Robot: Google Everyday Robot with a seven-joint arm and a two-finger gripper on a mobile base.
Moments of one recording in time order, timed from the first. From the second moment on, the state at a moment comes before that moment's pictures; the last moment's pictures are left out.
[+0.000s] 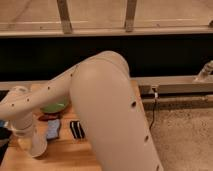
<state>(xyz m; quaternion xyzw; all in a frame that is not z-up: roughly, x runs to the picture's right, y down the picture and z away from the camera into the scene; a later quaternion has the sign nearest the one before) -0.352 0.228 0.670 -0.39 -0.09 0.01 0.92</state>
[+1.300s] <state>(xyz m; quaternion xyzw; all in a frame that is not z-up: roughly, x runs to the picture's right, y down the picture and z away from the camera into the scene) -0.212 0.040 0.614 -0.30 -0.02 0.16 0.94</state>
